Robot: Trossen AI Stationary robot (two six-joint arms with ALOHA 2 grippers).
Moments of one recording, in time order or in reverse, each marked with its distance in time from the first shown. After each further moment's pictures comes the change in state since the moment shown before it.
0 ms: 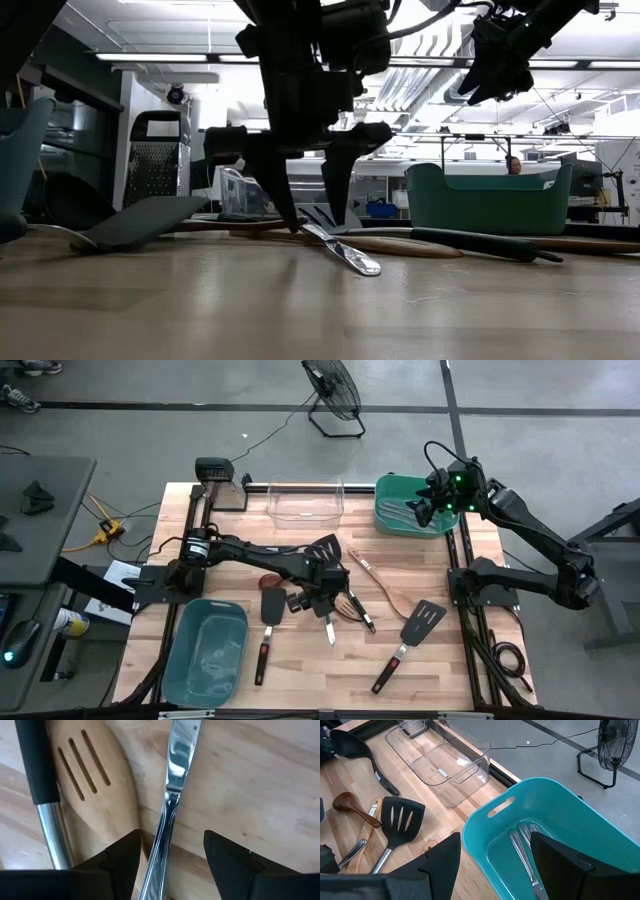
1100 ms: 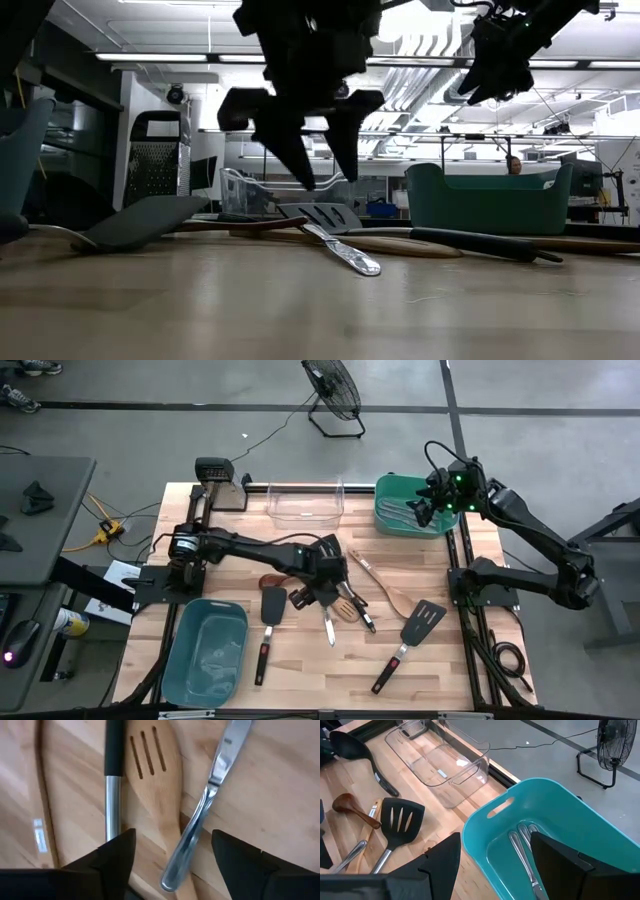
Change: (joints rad) left arm 0.027 -0.083 -0.001 0.026 -0.040 -0.147; right arm 0.000 0.000 0.000 0.001 0.001 0.003
